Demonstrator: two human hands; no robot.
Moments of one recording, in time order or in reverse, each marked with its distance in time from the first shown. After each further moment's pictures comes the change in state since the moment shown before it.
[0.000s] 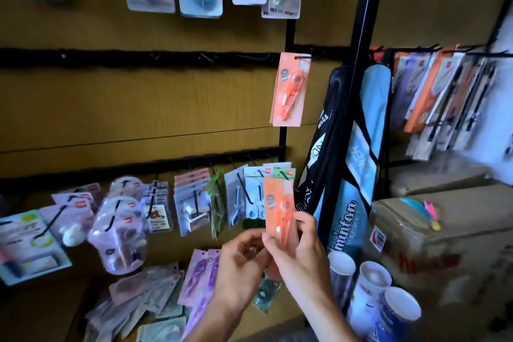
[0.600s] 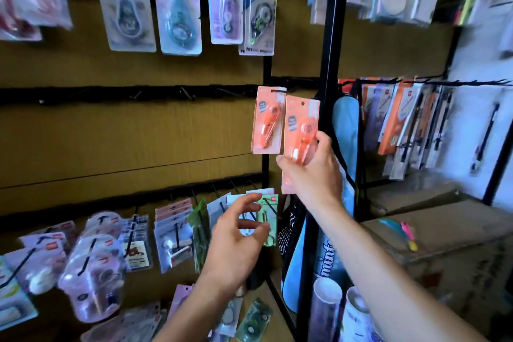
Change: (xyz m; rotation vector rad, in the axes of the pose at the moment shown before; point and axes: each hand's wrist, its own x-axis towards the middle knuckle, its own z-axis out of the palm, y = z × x) left_hand 0.040 0.081 0.021 0.198 -0.032 0.217; right_hand 0.122 -0.101 -0.073 -0.053 0.334 -0.186
